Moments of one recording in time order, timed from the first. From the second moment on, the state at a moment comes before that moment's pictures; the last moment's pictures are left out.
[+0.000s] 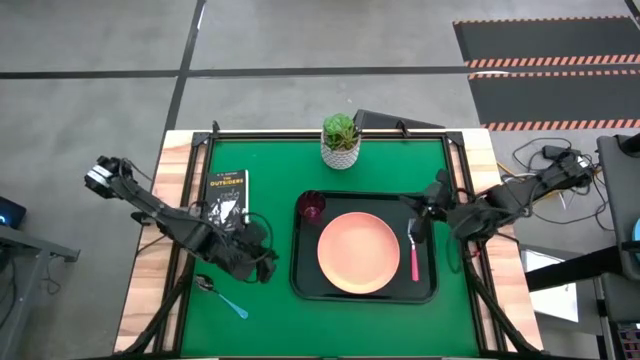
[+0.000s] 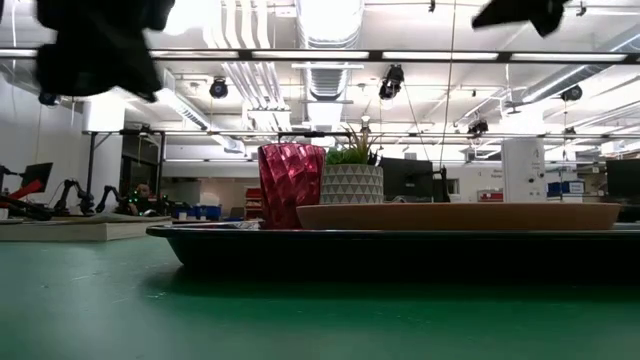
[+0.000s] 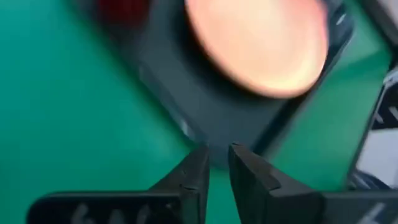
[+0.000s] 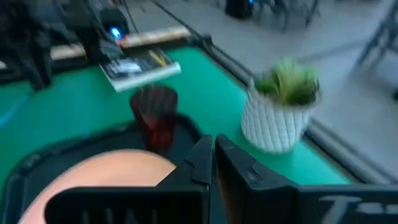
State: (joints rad) left arm -0.55 1.26 0.88 -0.56 -0.43 -1.29; right arm 0.44 0.88 0.85 -0.58 0.82 0.44
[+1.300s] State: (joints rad) left arm -0.80 1.55 0.98 -0.98 0.23 -2.37; right arm 0.32 0.90 0.85 -0.32 0.81 -0.19
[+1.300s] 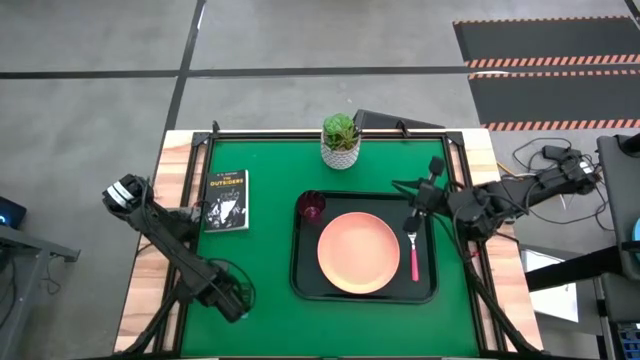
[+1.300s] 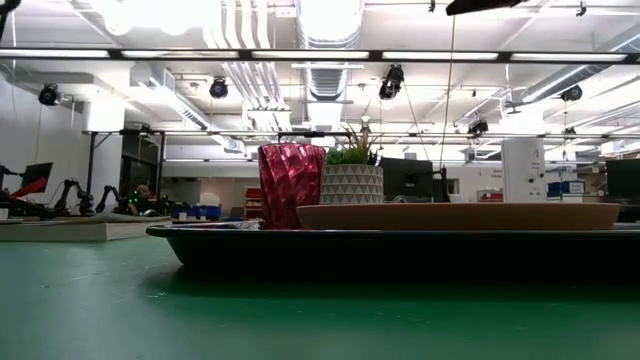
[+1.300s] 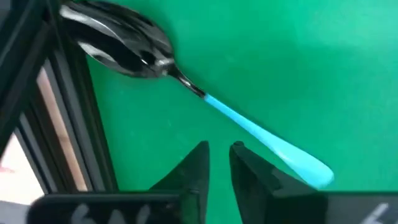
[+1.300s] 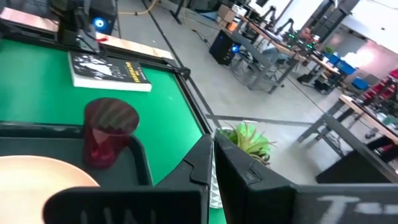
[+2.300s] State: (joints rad) left arm -0.81 1.55 0.79 -0.82 0.23 -2.37; right arm 0.30 0.90 0.84 -0.37 0.81 -0.15
